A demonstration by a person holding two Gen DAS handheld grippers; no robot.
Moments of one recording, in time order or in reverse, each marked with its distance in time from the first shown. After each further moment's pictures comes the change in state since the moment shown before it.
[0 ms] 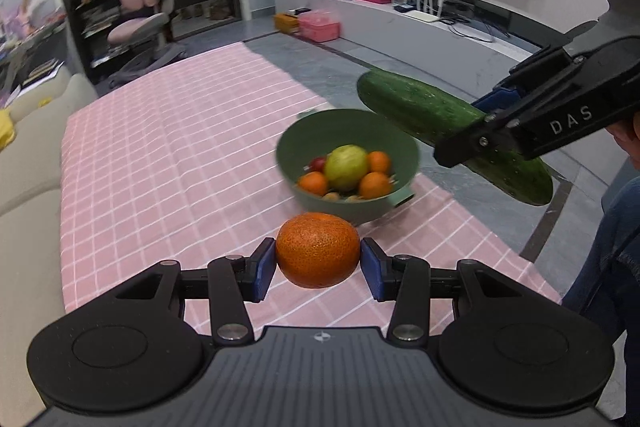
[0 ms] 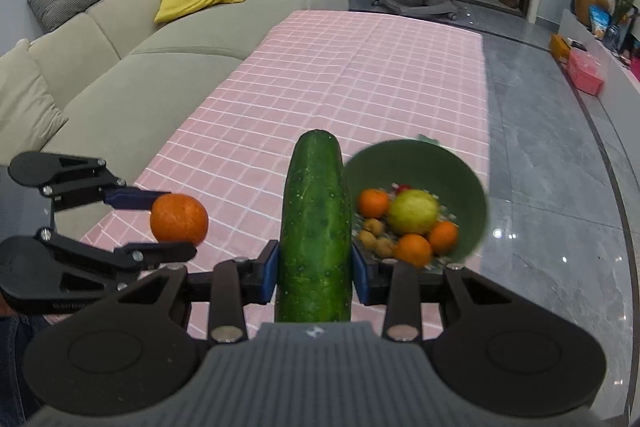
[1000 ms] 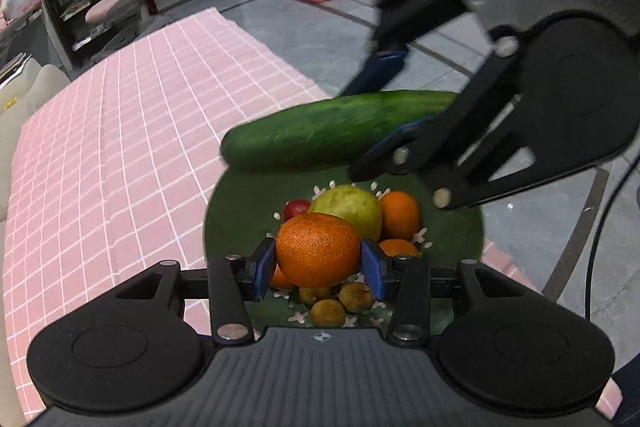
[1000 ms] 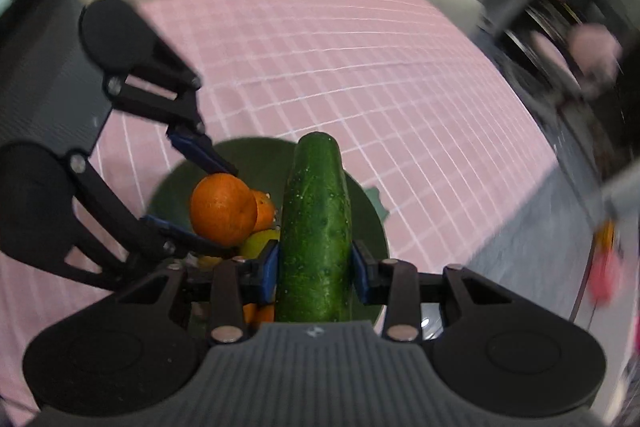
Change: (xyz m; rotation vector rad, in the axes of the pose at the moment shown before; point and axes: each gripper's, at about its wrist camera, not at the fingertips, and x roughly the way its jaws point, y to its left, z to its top) left arm 0.195 -0.024 0.065 0.021 0.134 0.035; right arm 0.161 -0.092 0.068 -0.819 0.112 0.056
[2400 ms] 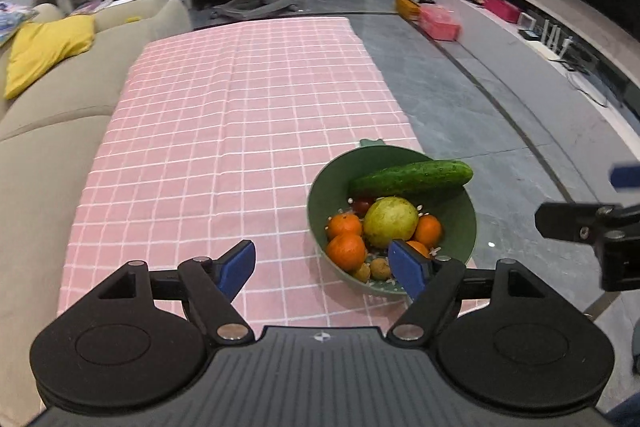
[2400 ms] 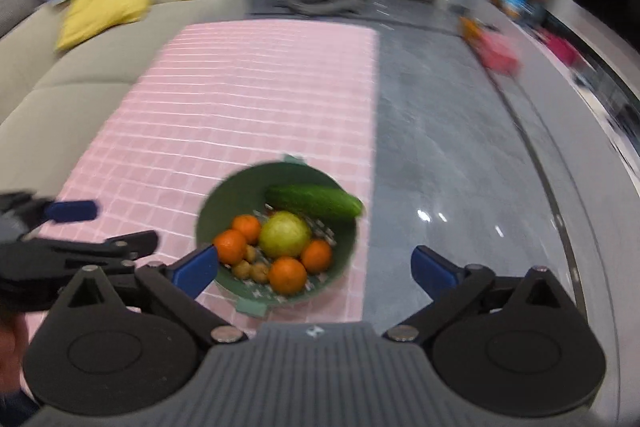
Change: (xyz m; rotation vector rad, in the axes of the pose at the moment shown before) left arm -0.145 0.012 -0.008 -0.416 -0.024 0.202; right arm -0.153 0.058 -0.020 0.999 0.000 -0.298
